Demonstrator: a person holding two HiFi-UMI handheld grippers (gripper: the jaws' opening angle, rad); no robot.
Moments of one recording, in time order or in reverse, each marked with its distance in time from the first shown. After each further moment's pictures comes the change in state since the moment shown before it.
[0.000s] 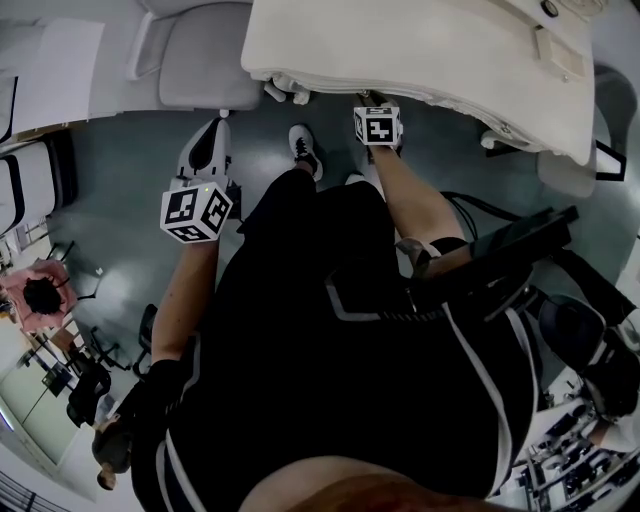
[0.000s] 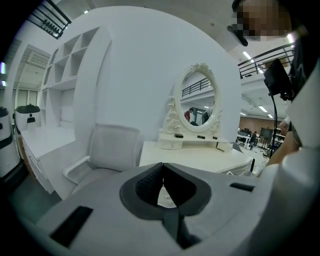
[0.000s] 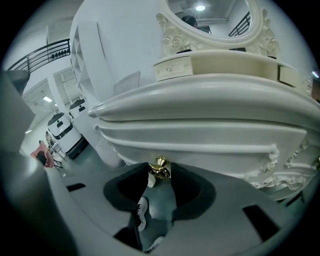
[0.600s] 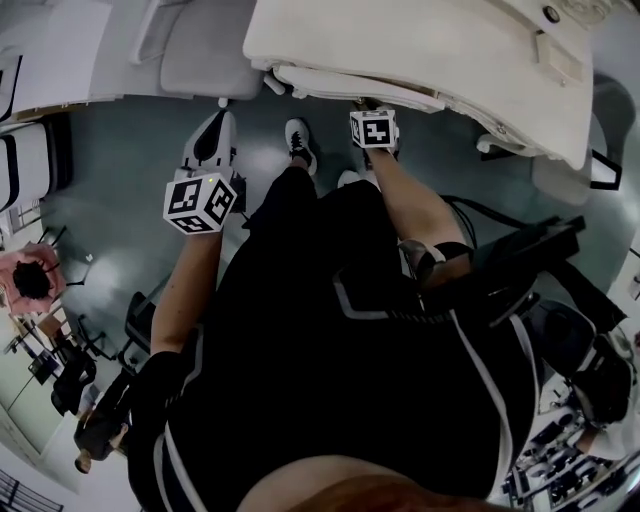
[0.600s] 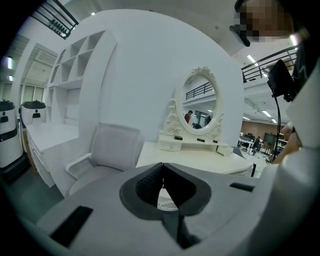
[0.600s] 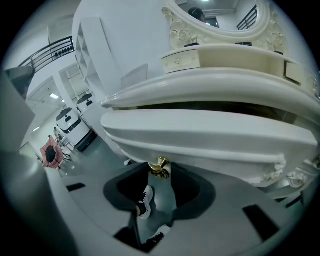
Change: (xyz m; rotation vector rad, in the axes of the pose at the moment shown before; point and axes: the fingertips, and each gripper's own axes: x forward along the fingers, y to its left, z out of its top) left arm -0.015 -0.020 -0.008 -0.047 -0.026 0.034; right arm -0.020 0.019 -0.030 -0.033 0.087 0.074
